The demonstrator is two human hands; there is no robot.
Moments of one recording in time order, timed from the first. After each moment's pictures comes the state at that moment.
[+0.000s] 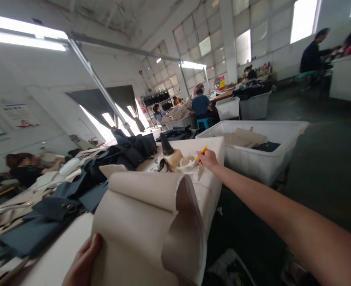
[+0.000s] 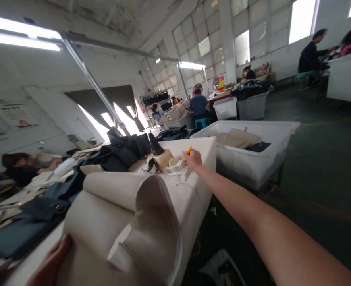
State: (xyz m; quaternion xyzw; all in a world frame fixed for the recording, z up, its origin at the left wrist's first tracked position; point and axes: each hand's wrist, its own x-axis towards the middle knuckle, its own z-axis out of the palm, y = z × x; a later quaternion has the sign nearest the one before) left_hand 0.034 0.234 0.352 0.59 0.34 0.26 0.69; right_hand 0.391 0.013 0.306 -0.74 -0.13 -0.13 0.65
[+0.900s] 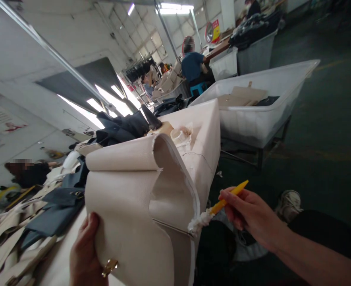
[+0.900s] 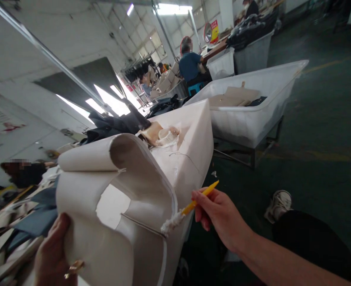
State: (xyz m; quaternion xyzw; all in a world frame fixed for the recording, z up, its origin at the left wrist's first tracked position) left_hand 0.046 0.212 0.354 0.62 0.30 0.34 0.64; right_hand 0.140 -0.074 0.229 -0.42 -0.05 0.26 0.87
